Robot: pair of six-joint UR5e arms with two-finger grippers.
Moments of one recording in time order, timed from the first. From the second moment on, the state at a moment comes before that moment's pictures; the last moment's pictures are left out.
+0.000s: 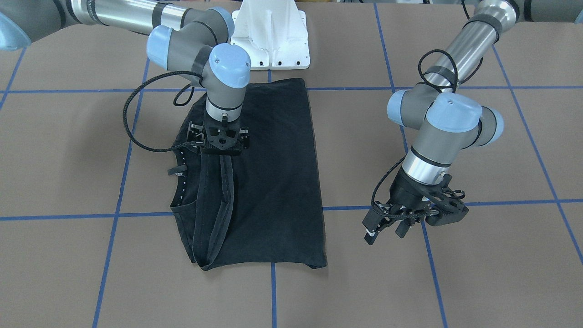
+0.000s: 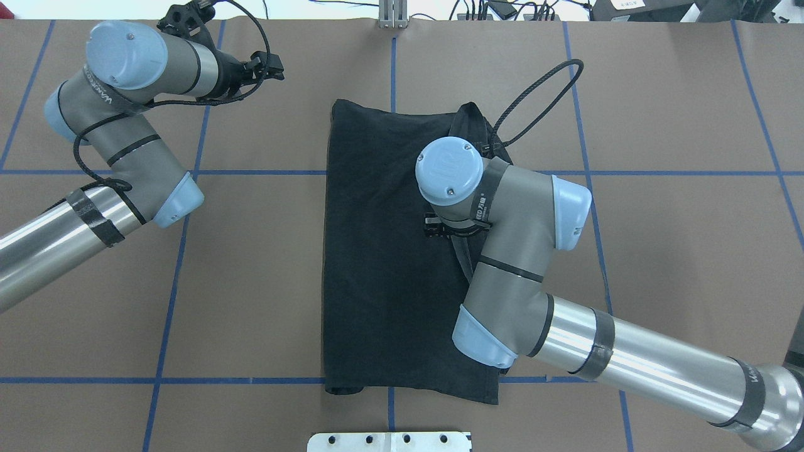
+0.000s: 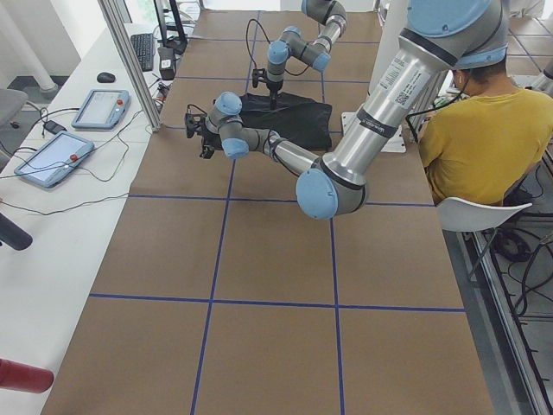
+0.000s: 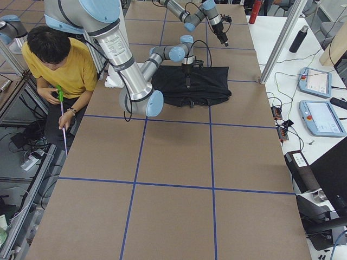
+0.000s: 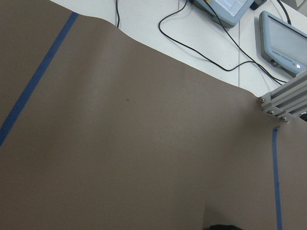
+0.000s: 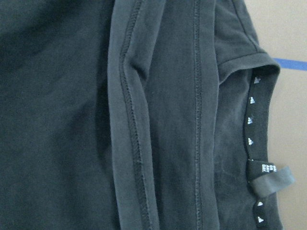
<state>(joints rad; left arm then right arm) -0.86 -2.19 -1.30 -2.36 -1.80 -1.42 0.50 -0.83 1.57 -1.82 1.72 1.13</state>
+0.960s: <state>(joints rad) -0.86 -2.19 -1.30 -2.36 -1.80 -1.42 0.48 -0.87 1.57 -1.82 1.71 1.11</state>
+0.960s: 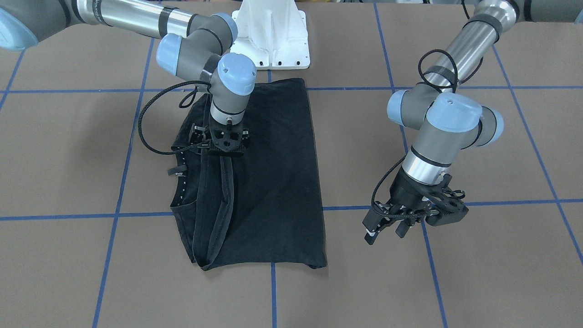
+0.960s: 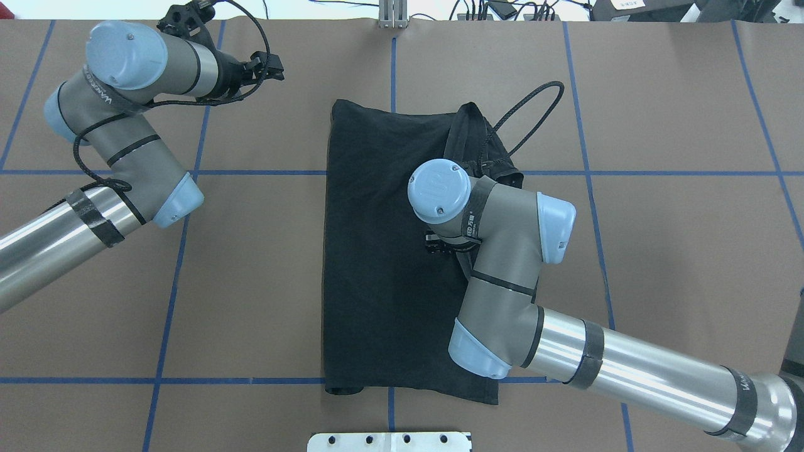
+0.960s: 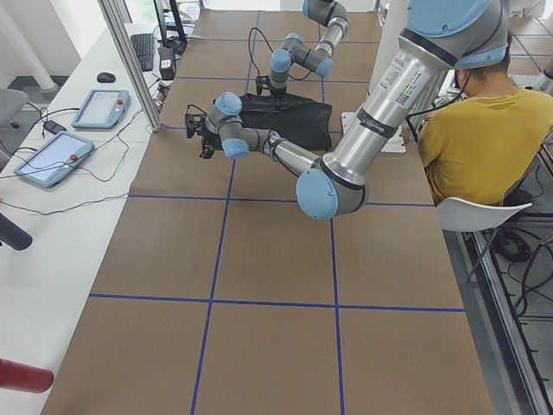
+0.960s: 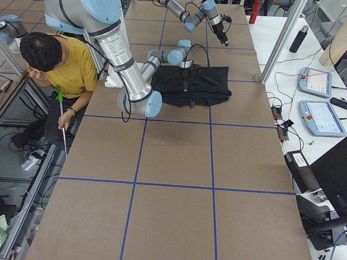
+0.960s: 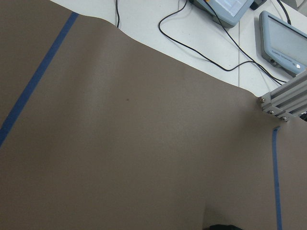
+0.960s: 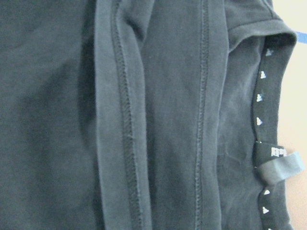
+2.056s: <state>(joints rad) -0.86 -2.19 -1.36 -2.31 -1.80 -1.42 0.52 -1.07 1.83 -1.83 1.72 1.15</state>
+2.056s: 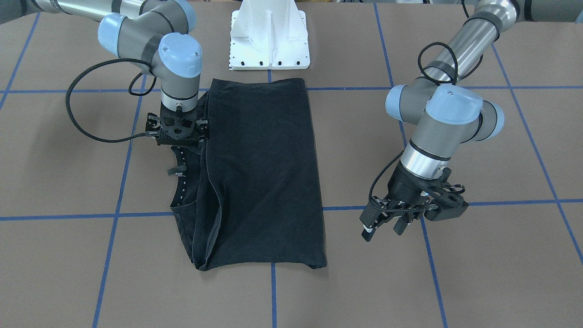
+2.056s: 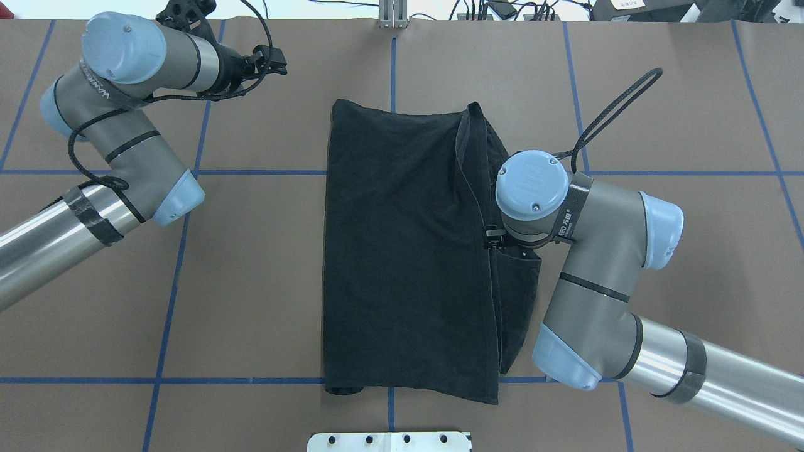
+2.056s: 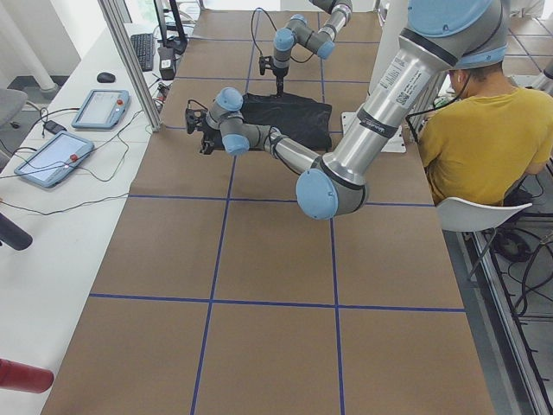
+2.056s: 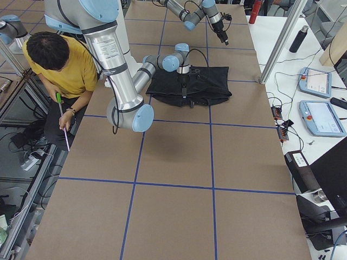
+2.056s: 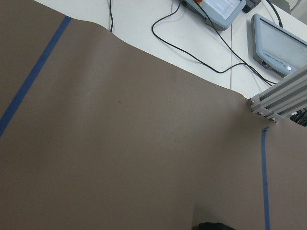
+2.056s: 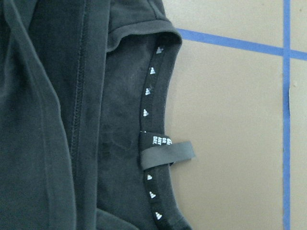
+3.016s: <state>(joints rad) -0.86 -2.18 -1.38 -2.28 -1.80 -1.42 0.22 -1.28 2.03 -1.51 1.48 2.38</state>
